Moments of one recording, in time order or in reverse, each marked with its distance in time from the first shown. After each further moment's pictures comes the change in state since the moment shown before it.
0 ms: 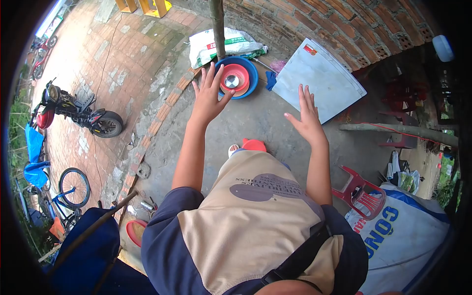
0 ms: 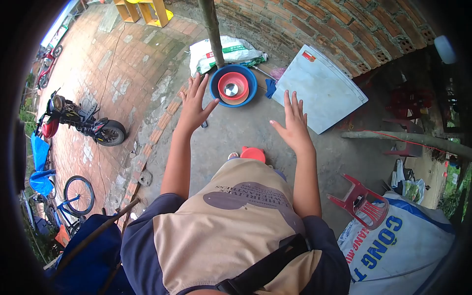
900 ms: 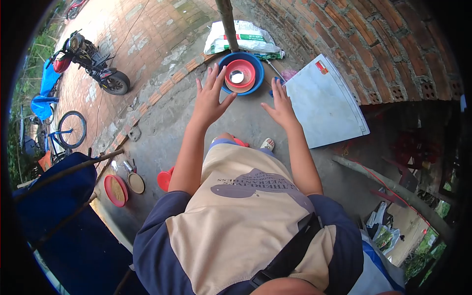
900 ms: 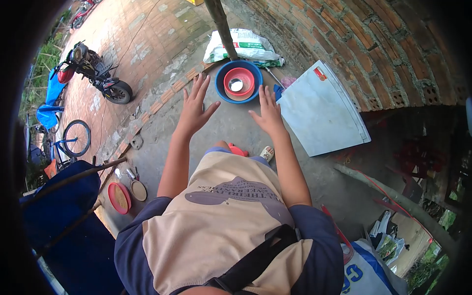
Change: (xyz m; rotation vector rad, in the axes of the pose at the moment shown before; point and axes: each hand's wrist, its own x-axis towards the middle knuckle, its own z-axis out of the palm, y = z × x) left_hand 0.044 0.141 0.088 0.087 0.136 -0.227; right_hand 0.143 0.151 0.013 0.072 -0.210 -0.364
